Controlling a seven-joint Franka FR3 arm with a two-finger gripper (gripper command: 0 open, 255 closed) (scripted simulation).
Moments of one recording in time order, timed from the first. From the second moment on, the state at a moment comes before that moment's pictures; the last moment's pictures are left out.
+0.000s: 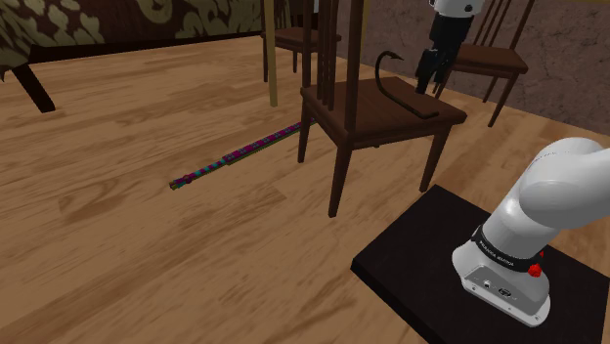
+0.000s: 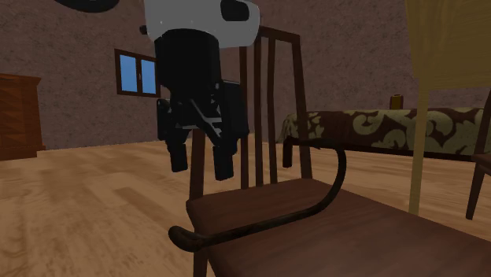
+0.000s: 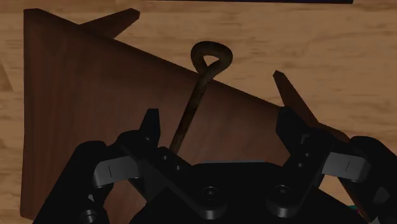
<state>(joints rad) 0.02 -0.77 -0.06 -2.42 -0.12 1.69 -0.04</state>
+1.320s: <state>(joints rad) -0.08 -0.40 -0.13 -2.34 -0.04 1.91 0.19</state>
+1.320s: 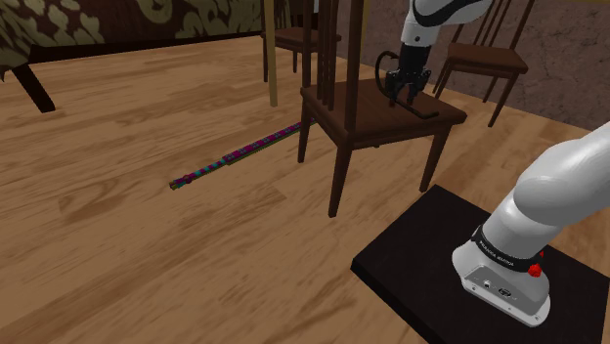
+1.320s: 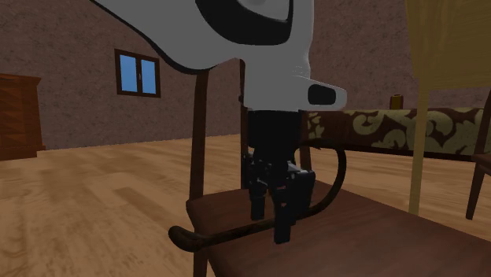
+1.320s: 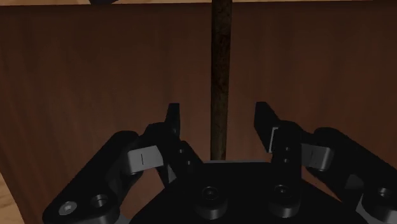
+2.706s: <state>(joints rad) -0.08 -0.42 -0.13 -2.22 -0.04 1.76 0.19</state>
